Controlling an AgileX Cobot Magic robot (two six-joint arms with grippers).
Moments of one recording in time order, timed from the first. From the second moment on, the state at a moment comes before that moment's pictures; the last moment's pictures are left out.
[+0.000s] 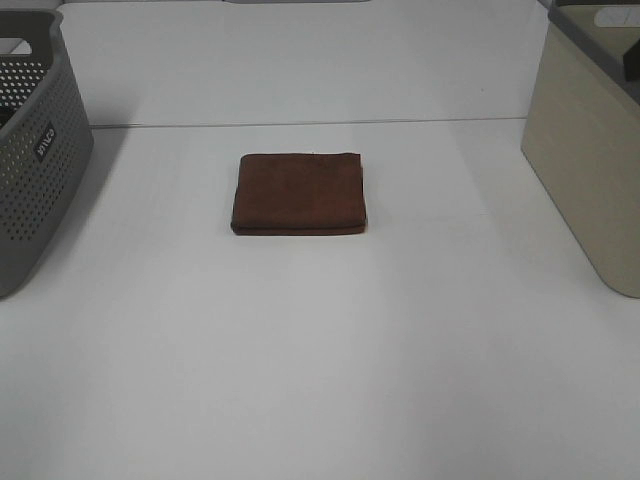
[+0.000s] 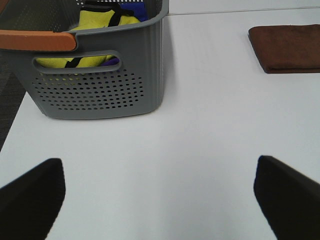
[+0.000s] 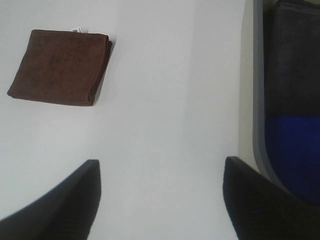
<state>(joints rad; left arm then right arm) 0.02 -0.01 -0.50 -0.01 1.06 0.01 0.05 1.21 -1.09 0.23 0.78 -0.23</state>
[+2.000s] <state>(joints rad) 0.02 -0.01 -0.50 -0.01 1.06 0.01 0.28 2.58 -2.15 0.51 1.04 -0.25</state>
